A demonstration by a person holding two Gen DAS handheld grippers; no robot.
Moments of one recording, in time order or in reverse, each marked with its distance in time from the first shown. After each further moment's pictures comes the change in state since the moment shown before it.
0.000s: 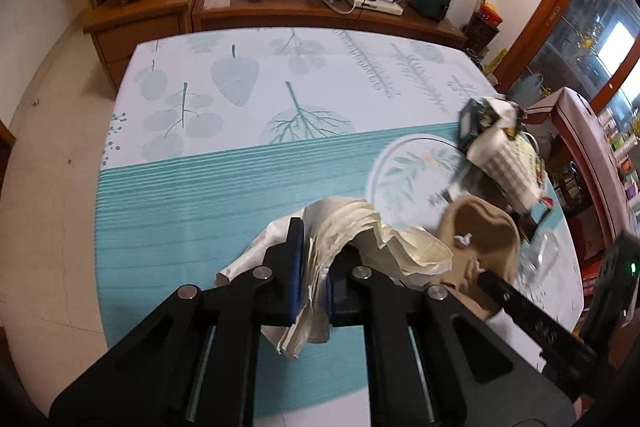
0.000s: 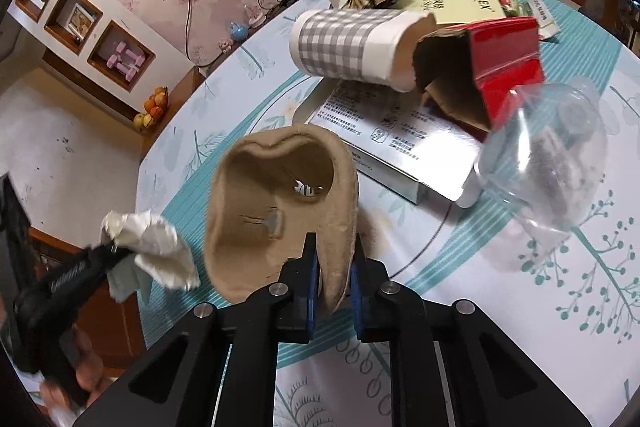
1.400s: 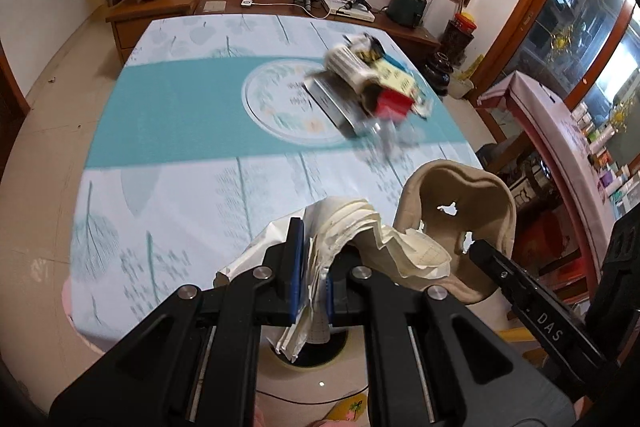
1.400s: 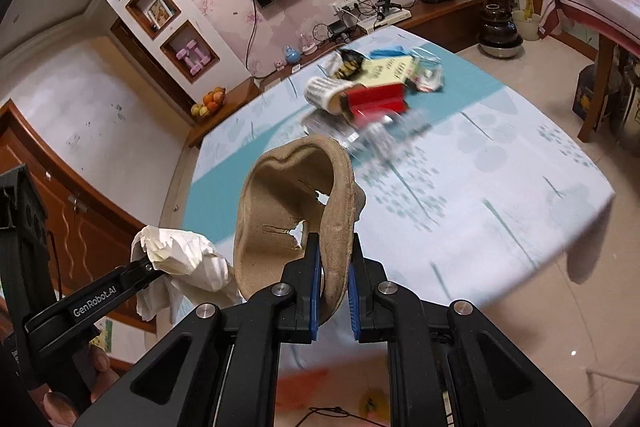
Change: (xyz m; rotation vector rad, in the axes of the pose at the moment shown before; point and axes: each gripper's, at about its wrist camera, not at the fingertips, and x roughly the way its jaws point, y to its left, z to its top) left arm -0.188 -0.185 -0.219 -0.036 -0.058 -0.007; right arm -0.272 -0.129 -0.111 -0.221 -0.106 0.113
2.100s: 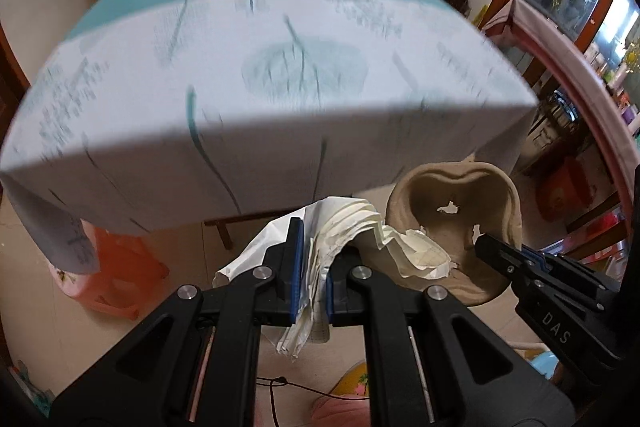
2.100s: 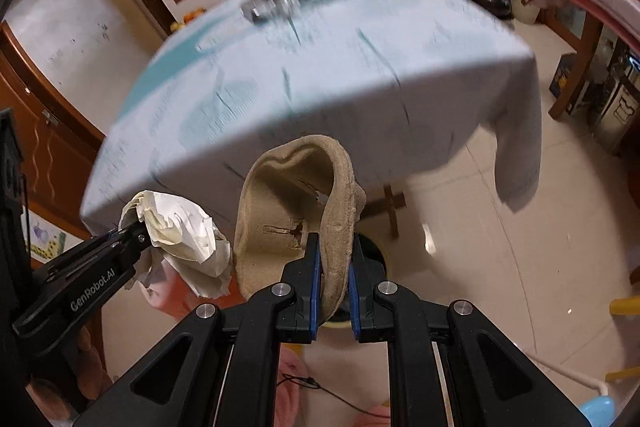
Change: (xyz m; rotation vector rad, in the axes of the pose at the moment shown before) left arm 0.077 -0.071 -0.211 0.059 0.091 0.077; right arm 0.001 -0.139 -0.158 -0.141 0.206 -0.120
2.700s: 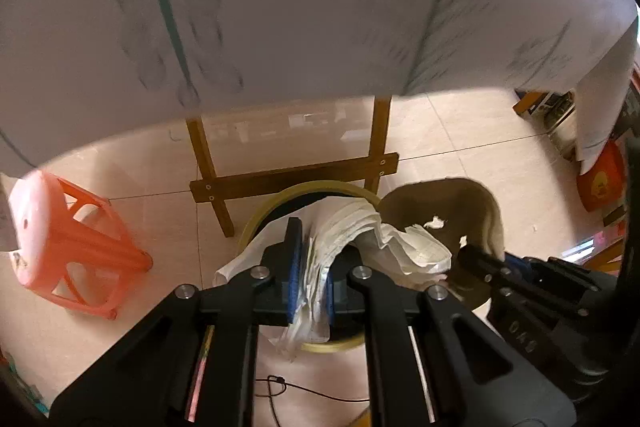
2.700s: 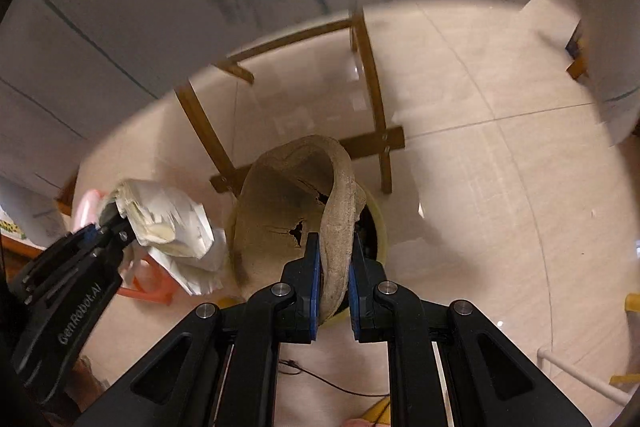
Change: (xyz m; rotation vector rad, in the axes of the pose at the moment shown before) left arm 0.204 0.028 -0.086 -0.010 0.026 0.058; right arm 0.227 -0.050 -0.077 -0.047 0.160 -0.056
